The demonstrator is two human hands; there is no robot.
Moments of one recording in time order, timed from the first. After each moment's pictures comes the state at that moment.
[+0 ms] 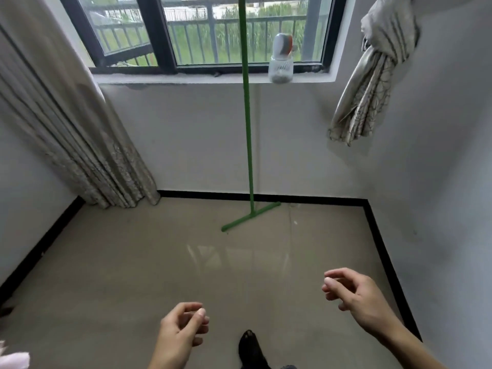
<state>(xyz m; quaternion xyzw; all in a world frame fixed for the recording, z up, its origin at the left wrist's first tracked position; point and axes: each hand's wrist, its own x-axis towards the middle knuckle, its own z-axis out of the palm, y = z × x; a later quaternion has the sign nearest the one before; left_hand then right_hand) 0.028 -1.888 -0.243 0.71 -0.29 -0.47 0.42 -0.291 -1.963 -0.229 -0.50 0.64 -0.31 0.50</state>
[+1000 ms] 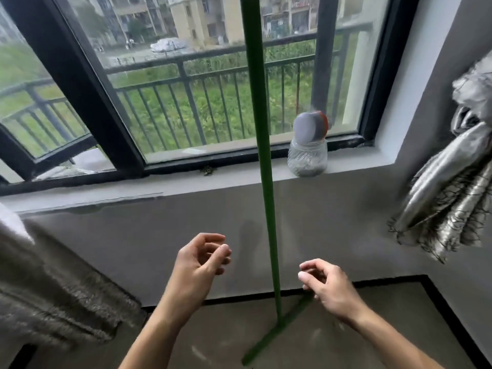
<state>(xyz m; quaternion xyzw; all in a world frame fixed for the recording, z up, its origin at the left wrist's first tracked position) 0.147 -2.593 -0.106 0.57 -0.54 -0.43 0.45 -0.108 -2.589 -0.216 -0.53 0.64 -0.34 0.44</state>
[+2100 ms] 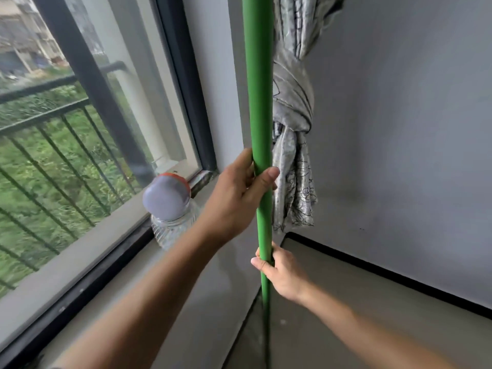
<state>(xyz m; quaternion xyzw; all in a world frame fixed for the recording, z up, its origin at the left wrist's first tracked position) -0.080 -2.836 -0.011 0.00 -0.82 -0.52 0.25 -0.134 -2.725 -0.197 -0.31 0.82 -0.45 0.16</state>
